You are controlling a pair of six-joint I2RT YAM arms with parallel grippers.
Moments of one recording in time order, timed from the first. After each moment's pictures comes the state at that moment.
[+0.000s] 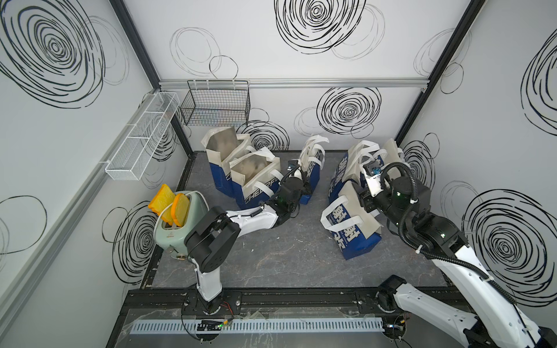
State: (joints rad) left arm -0.76 1.75 1.06 0.53 -0.37 -0.41; right arm 0.61 0.87 1.15 -0.61 0.21 -0.22
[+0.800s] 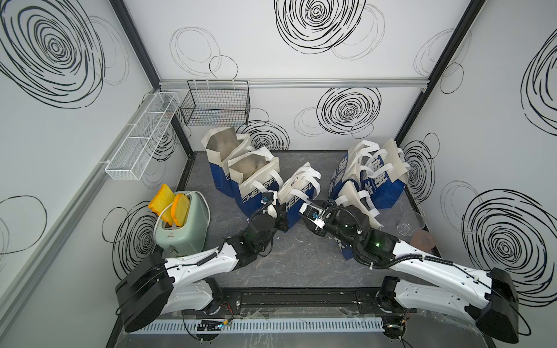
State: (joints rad) left arm -0.88 1.20 0.52 0.43 -0.43 -0.48; right arm 0.99 1.03 0.71 0.10 0.20 -0.50
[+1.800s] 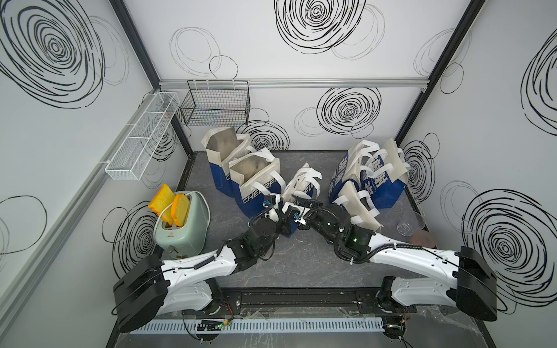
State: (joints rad) left arm -0.94 1.17 0.52 0.43 -0.43 -0.50; right arm 1.06 1.24 0.77 0.32 0.27 -0.65
